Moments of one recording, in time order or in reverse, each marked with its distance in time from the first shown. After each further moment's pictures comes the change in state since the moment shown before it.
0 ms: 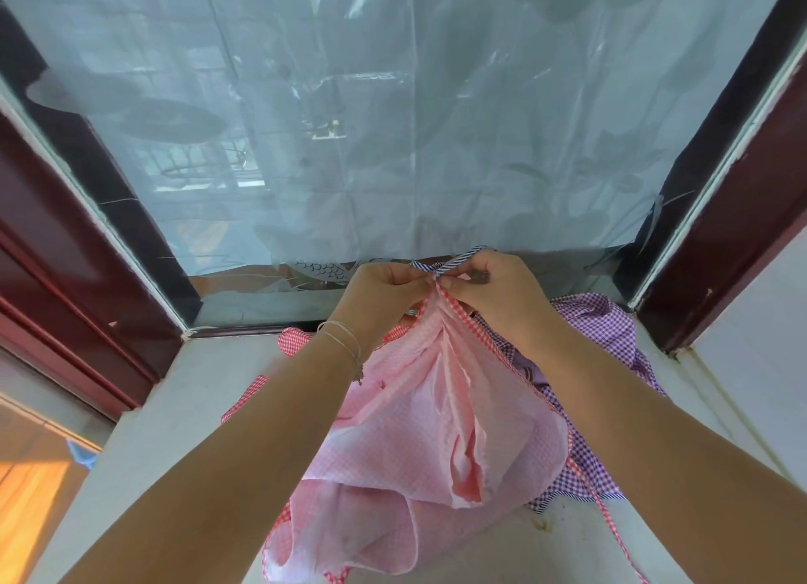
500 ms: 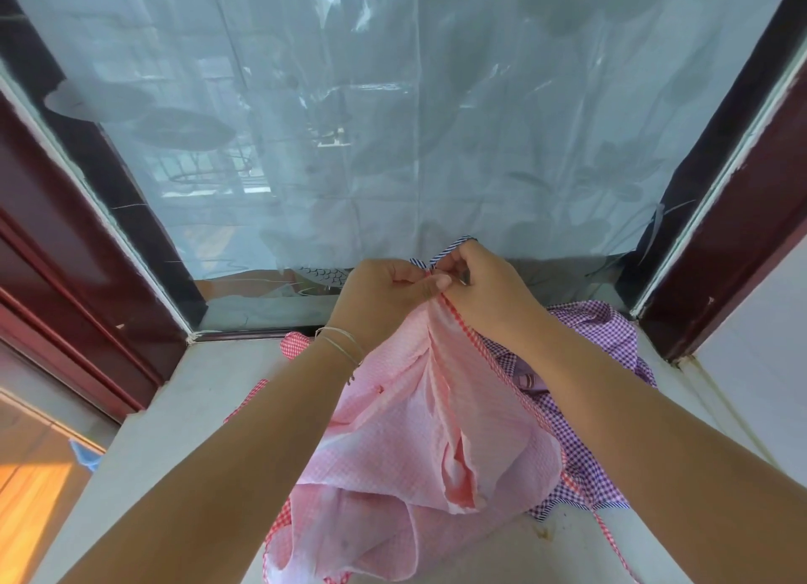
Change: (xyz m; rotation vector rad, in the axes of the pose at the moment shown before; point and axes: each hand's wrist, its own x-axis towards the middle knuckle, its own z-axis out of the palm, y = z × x) left_hand -0.007 0.006 -0.006 0.214 0.017 0.238; right_hand 0.005 -0.012 0.005 -0.285 -0.007 -0.168
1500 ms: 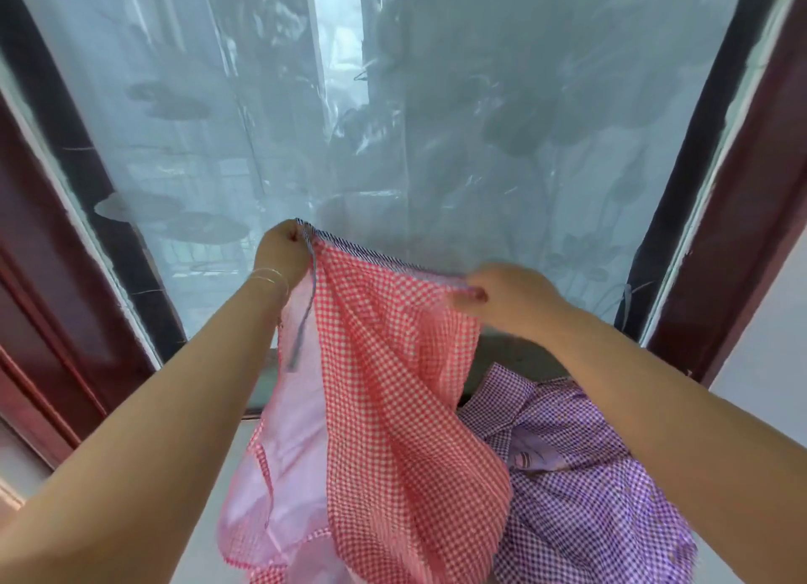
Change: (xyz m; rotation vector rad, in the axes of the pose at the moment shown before) left_hand 0.120 0.028 -0.121 0.246 0.485 -0.015; right_hand 0.041 -0.021 -0.088 -0.686 -0.107 -0.155
